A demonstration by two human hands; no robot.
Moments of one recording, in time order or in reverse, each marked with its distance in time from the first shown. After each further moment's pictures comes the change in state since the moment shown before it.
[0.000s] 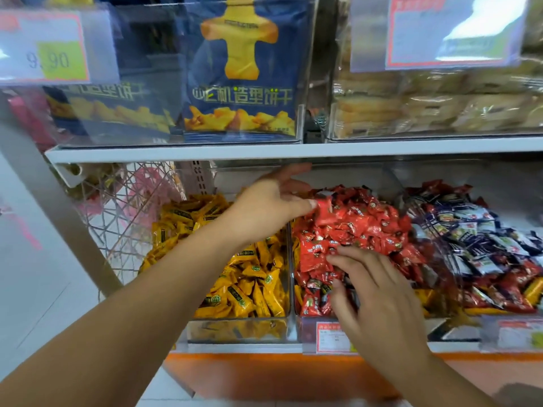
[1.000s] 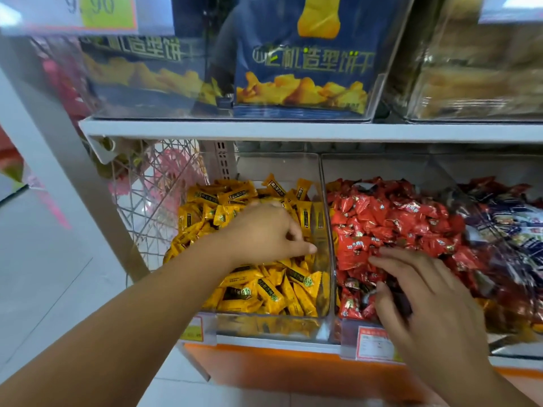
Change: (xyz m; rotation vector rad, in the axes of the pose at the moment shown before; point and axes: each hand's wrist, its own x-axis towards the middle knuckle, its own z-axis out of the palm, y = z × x) left_hand -0.015 -0.074 -0.025 0.828 -0.201 0.038; right_hand 0.003 -0.002 0.002 -0.043 0.008 -0.018
